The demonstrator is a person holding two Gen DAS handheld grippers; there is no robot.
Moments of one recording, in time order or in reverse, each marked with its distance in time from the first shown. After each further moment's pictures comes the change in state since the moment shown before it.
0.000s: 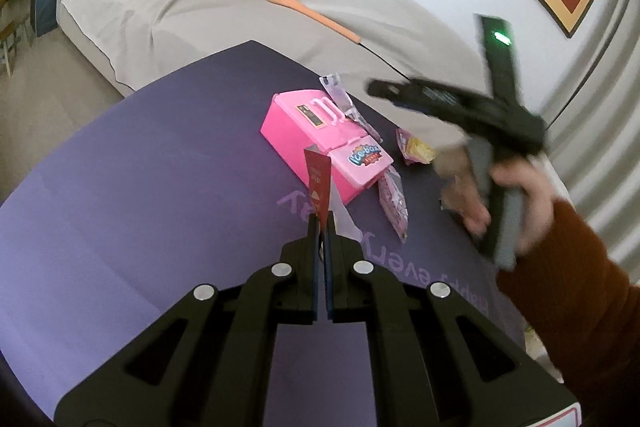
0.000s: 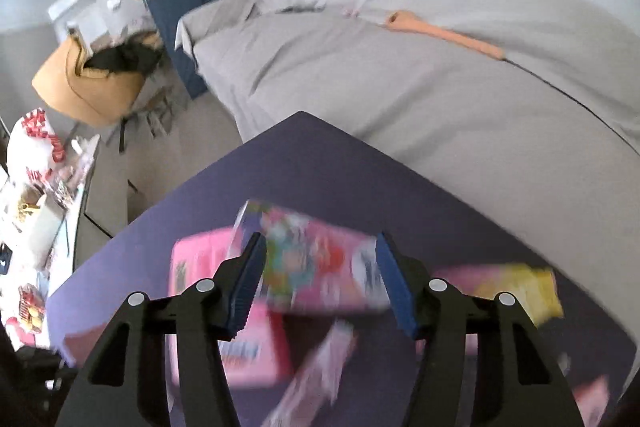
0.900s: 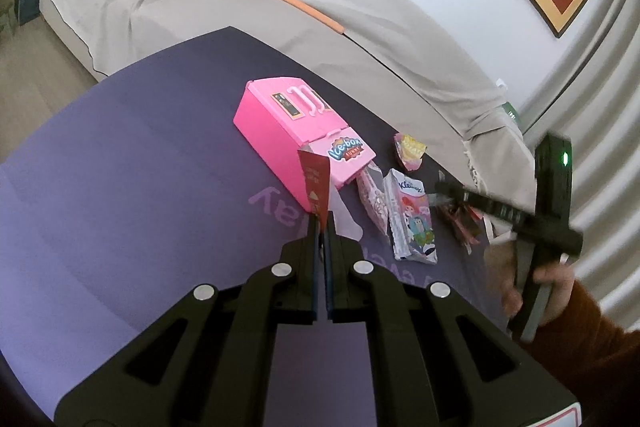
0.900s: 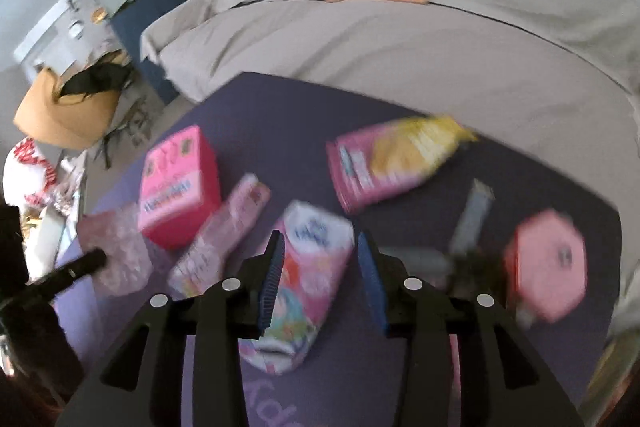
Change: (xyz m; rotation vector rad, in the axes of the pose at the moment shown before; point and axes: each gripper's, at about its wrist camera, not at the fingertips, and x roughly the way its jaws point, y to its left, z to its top) left arm 0.016 -0.004 0.001 -0.010 0.035 -0.072; right arm -0.092 -0.061 -0.128 0.189 0.034 -0.068
